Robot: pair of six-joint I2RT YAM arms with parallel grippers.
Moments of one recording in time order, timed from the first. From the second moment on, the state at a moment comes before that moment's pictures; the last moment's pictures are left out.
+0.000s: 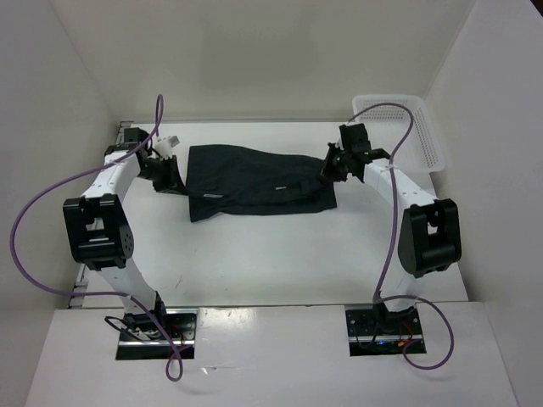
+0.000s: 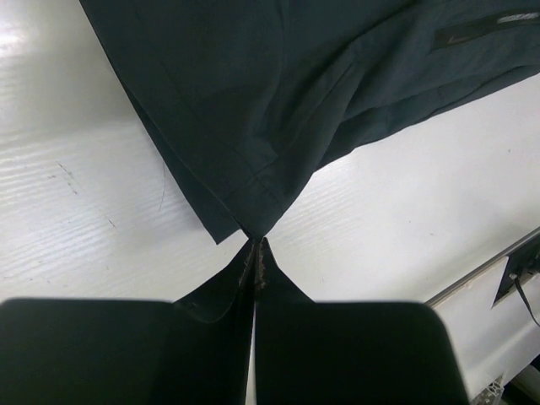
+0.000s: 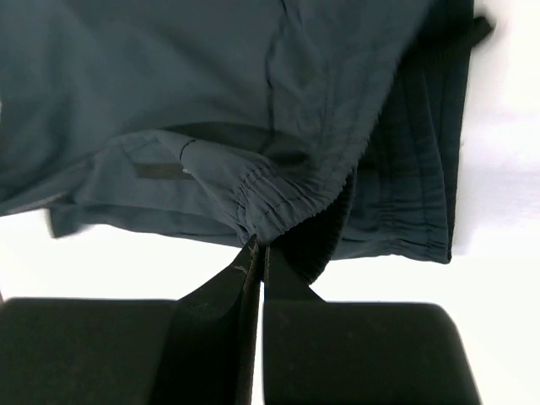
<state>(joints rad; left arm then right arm) 0.16 1.78 1.39 -0.84 0.57 0.07 0.24 1.71 1.28 -0.43 -0.20 0.54</state>
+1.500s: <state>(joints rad) 0.09 1.76 1.22 -0.87 0.55 0.07 0.09 1.62 0.90 -0.31 -0.12 0.81</state>
